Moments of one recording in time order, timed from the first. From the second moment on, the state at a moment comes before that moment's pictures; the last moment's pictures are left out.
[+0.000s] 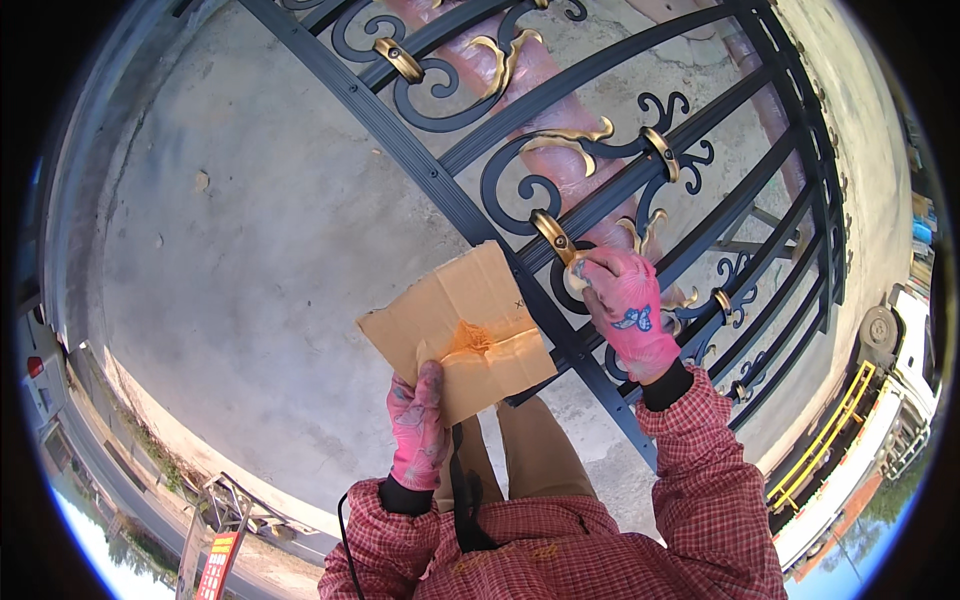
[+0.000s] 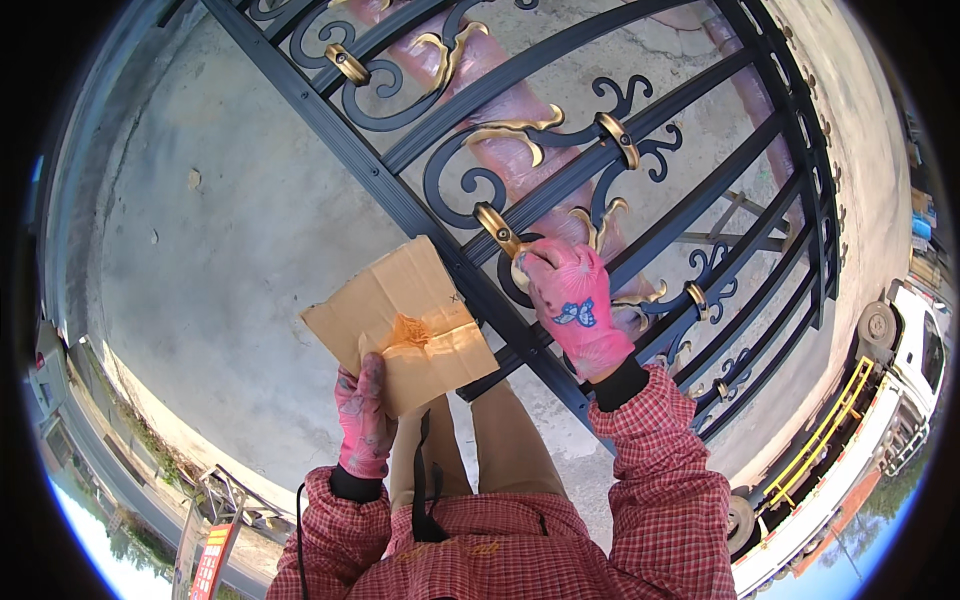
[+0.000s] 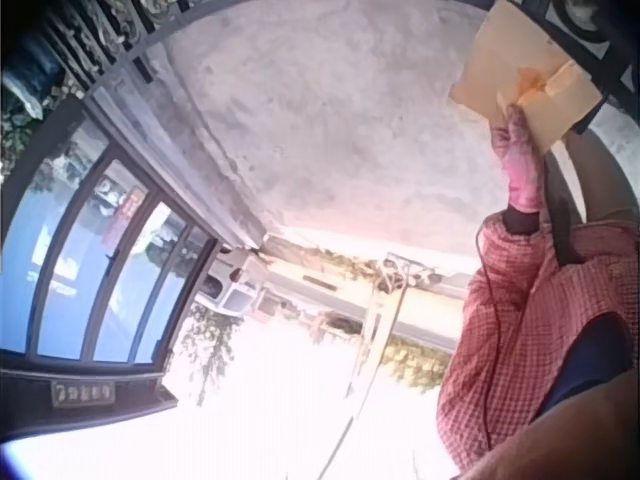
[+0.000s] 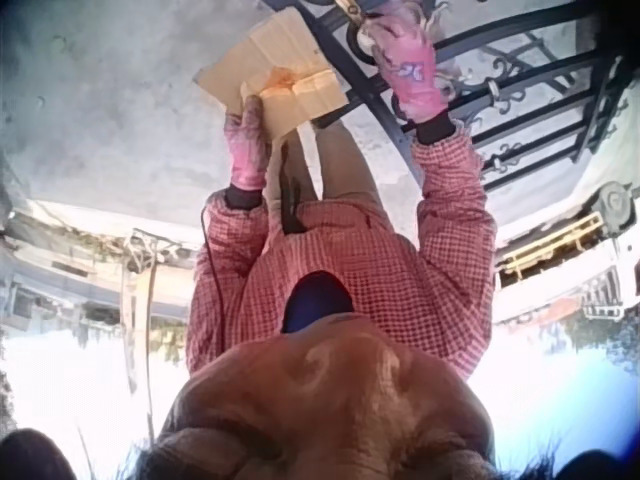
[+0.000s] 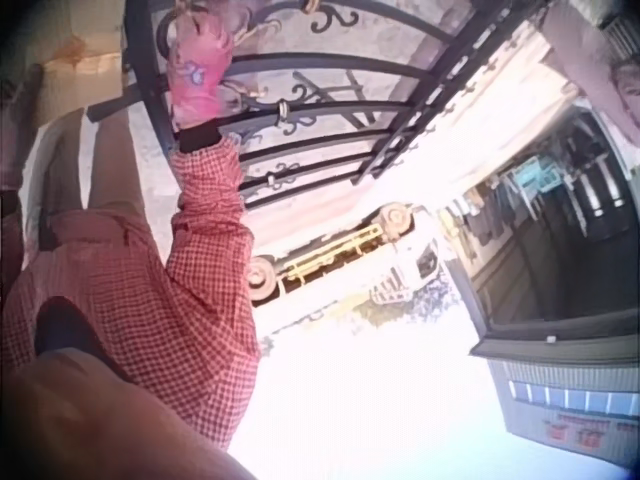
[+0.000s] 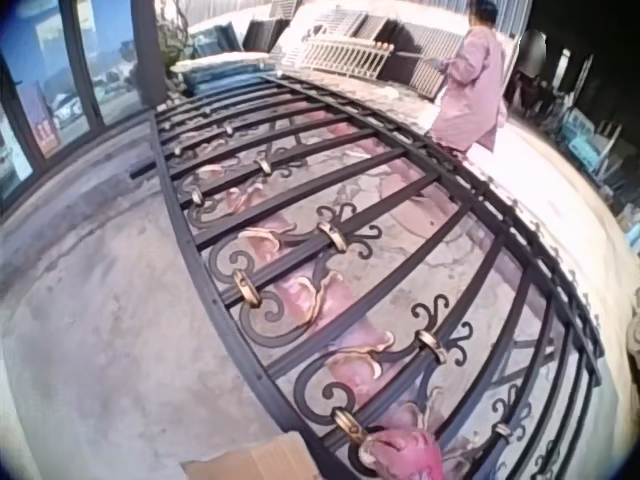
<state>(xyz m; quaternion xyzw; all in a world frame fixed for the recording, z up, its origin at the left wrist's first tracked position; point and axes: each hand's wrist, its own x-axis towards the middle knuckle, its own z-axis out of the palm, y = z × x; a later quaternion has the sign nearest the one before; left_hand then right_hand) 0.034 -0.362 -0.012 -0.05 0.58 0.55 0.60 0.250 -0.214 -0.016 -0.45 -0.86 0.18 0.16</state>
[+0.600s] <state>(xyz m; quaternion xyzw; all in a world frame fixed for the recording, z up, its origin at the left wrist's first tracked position) 0.059 -0.368 -0.007 0.07 0.54 0.49 0.68 0.234 -0.295 0.072 -0.52 -0.81 0.23 0.13</state>
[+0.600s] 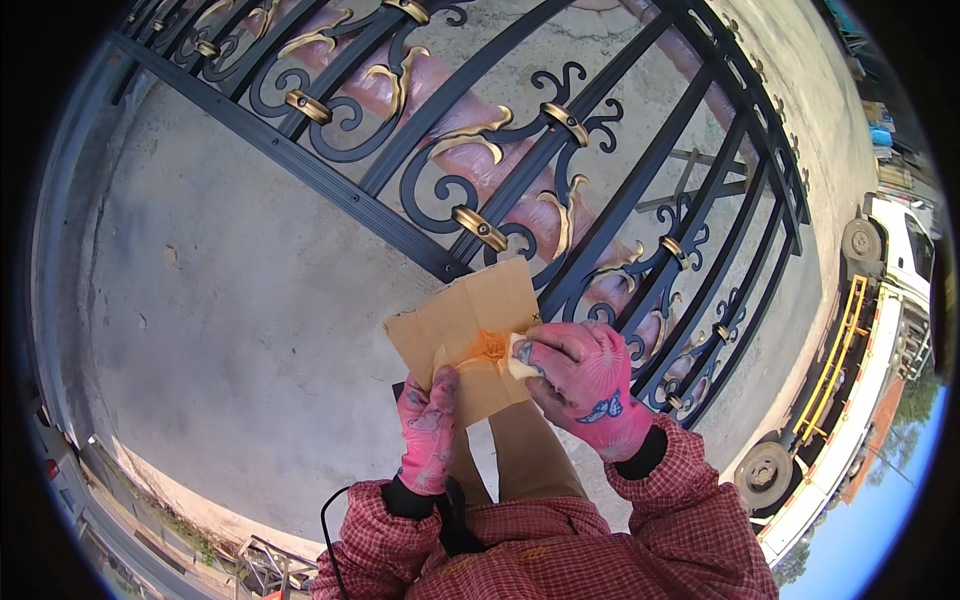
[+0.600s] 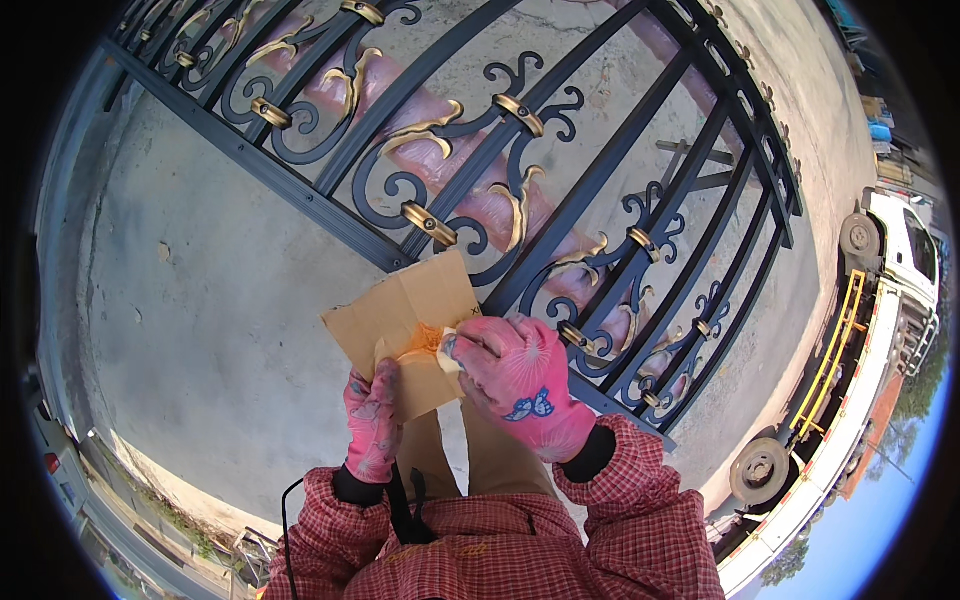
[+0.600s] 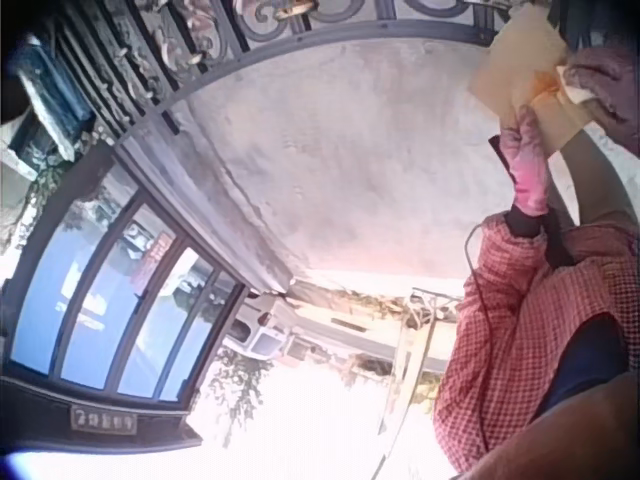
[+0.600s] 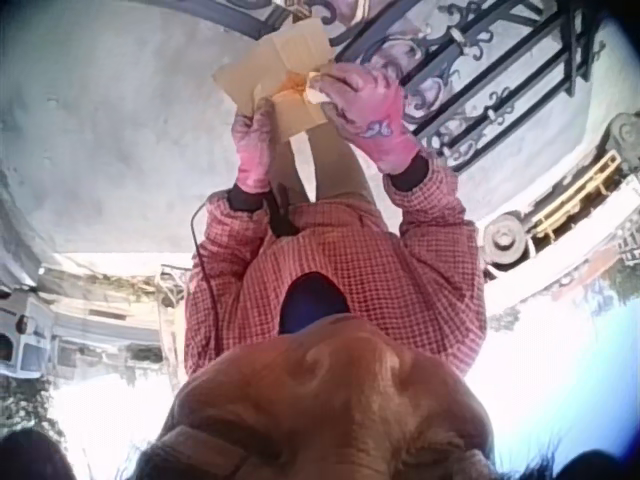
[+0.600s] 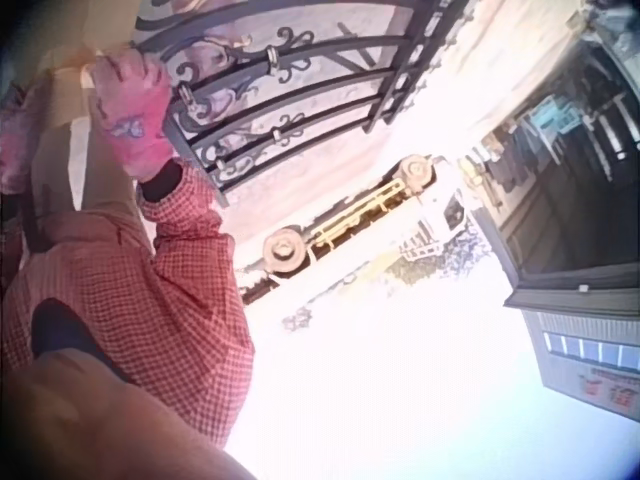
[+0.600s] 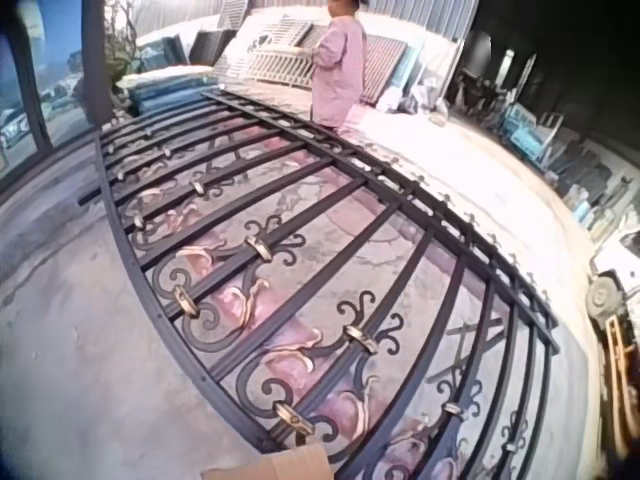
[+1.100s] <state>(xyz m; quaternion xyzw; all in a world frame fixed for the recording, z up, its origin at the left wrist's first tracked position) 0.084 -0.384 -0.012 0.03 0.55 0.53 0.65 0.370 -0.256 0.006 -0.66 -0.72 0.14 0.13</state>
